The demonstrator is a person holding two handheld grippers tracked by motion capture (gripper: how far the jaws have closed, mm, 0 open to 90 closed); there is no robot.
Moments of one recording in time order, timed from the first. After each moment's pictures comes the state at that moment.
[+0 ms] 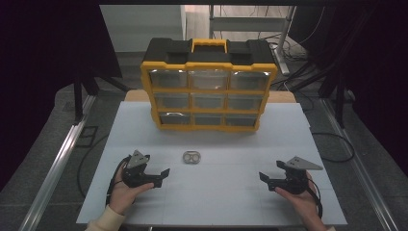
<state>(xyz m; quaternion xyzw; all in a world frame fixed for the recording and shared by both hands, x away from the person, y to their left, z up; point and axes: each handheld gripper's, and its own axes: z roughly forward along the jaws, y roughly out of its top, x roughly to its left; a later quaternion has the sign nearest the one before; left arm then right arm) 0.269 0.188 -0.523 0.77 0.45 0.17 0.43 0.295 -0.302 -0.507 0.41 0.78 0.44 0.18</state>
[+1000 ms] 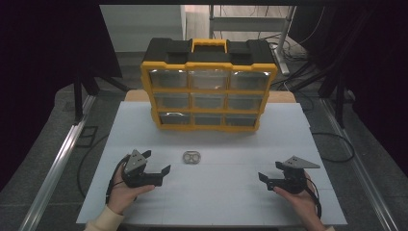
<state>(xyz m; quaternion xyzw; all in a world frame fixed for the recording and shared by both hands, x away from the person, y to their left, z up) 0.264 0.185 -0.514 0.75 0.42 0.22 0.47 0.297 -0.299 -0.510 0.42 0.79 0.42 0.17</state>
